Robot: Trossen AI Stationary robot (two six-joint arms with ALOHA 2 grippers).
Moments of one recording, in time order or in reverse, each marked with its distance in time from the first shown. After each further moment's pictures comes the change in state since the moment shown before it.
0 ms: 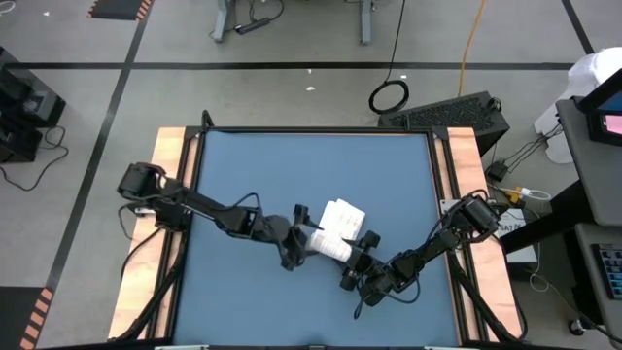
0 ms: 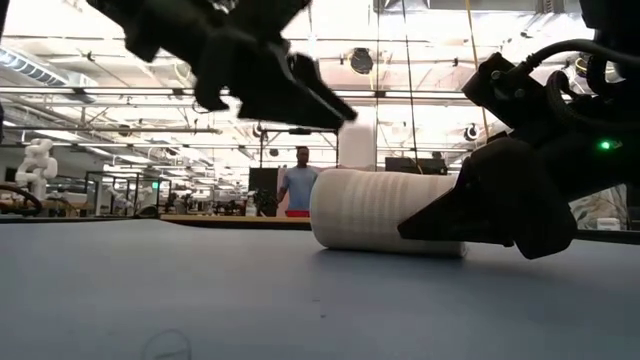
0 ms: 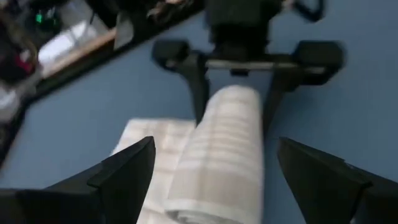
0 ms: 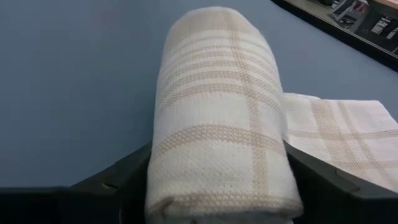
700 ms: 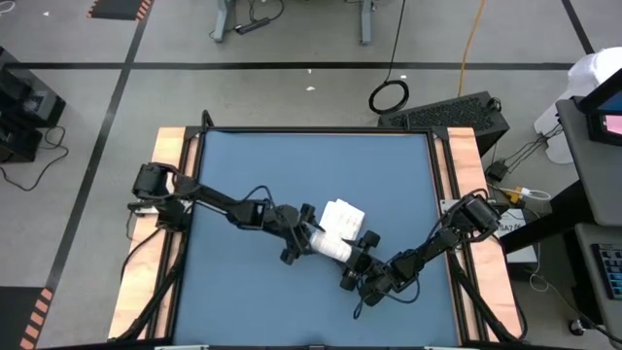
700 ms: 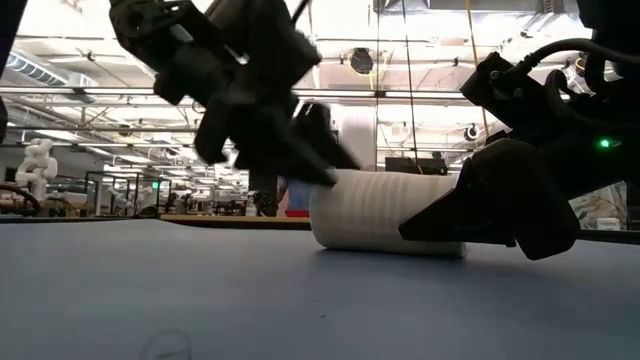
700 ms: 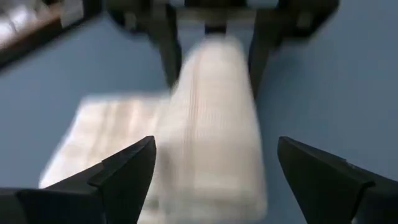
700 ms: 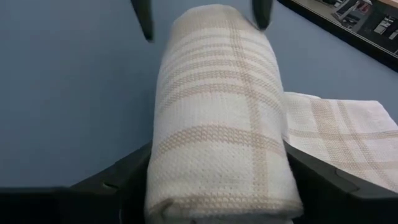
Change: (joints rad) left arm 0.103 0.104 -0.010 0.014 0.247 0.071; right arm -0.006 0.000 0.000 -0.049 -0.014 -0.002
